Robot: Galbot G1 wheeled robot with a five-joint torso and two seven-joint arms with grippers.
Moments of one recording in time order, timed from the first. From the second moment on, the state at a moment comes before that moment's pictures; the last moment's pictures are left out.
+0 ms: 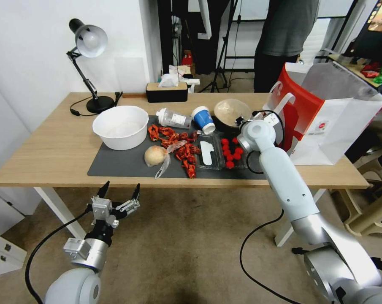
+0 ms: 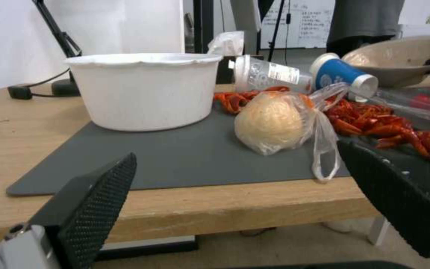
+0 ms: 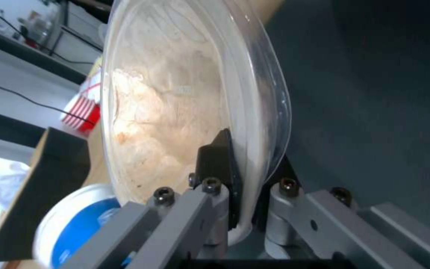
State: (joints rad) left arm 1.64 -1.42 -0.66 -2.07 -0.27 -0.08 0.20; right arm -0.41 1.31 0.15 1.33 1.40 -0.15 0.85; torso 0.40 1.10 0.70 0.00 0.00
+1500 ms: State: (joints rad) left arm 1.64 -1.42 -0.64 -2.07 -0.26 -0.09 0.17; right arm -0.55 0.90 0.27 1.82 0.68 -0.18 0.72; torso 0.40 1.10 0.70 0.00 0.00
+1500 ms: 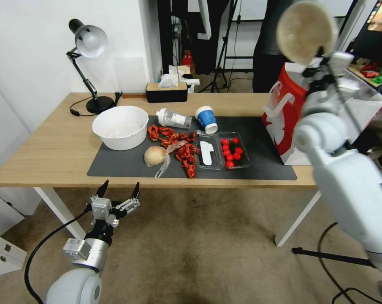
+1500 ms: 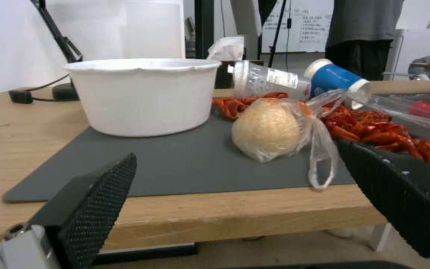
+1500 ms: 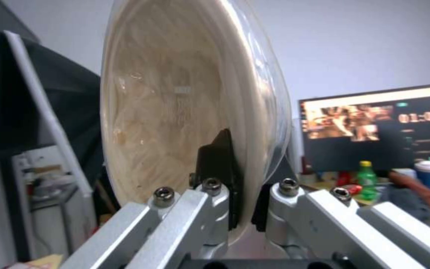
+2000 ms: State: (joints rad) left arm 1.63 -1.43 -0.62 -2.06 -0.26 -0.08 0.17; right arm -0.60 0.88 0.30 1.82 0.70 -0.23 0.80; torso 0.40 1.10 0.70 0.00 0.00
